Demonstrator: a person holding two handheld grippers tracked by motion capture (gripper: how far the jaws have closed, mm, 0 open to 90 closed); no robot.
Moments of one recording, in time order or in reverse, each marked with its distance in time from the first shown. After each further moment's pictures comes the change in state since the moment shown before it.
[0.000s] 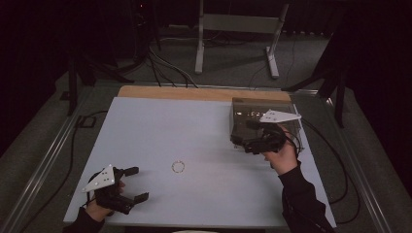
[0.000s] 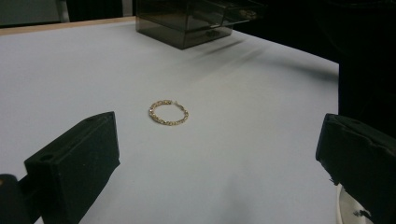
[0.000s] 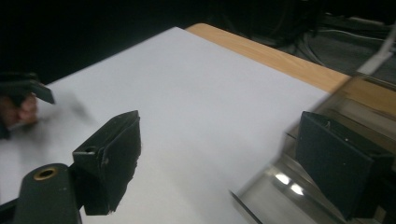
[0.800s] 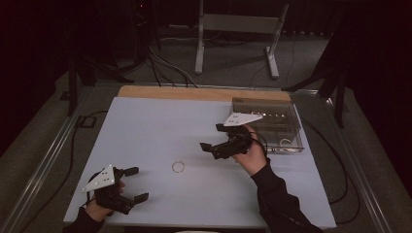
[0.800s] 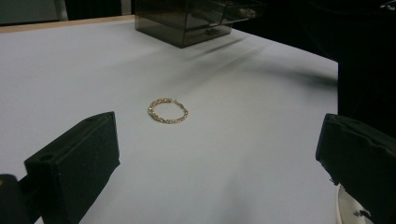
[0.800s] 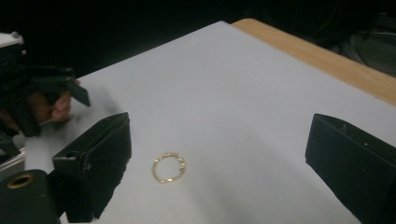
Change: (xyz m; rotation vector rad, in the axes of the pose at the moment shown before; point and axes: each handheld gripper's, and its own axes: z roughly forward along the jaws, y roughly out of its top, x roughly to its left) left arm 0.001 0.000 0.000 -0.002 -0.004 -0.002; right arm 0.048 0.013 0.065 0.046 0.111 -0.078
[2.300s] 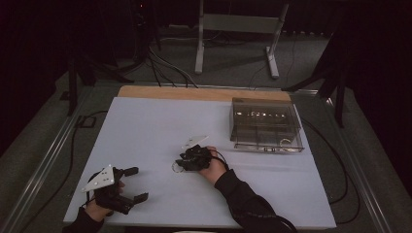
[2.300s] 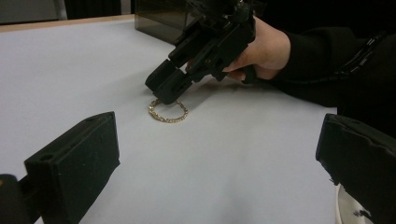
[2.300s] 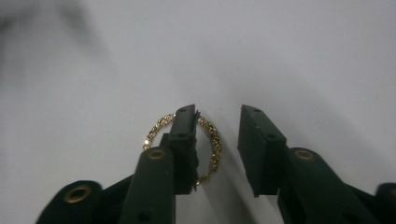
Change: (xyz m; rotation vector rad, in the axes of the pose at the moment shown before) left arm 0.001 -0.001 -0.001 0.004 -0.001 -0.002; right arm 0.026 -0.063 0.141 0.254 0.028 -0.093
